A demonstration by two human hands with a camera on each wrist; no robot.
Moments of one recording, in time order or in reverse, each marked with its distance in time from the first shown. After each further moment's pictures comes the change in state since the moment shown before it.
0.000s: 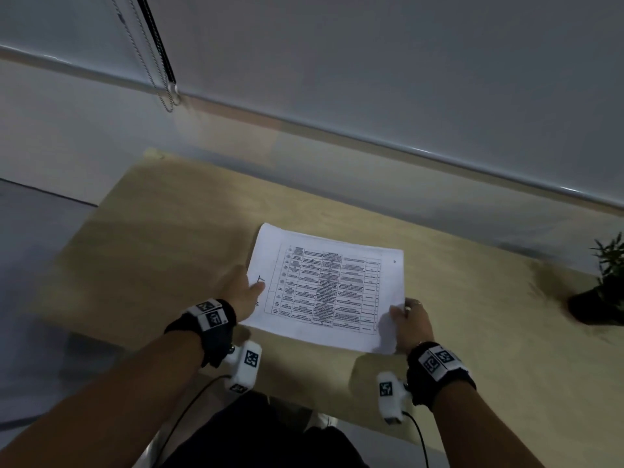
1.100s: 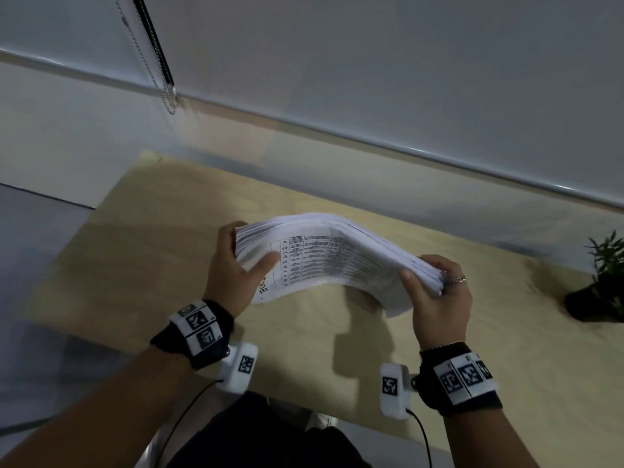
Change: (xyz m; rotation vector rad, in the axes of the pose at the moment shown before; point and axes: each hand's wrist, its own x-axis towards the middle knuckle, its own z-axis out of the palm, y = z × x) left_hand -0.059 0.068 -0.033 -0.446 0.403 0.489; right_hand -0.063 -0.069 -0.034 0.371 0.290 -0.698
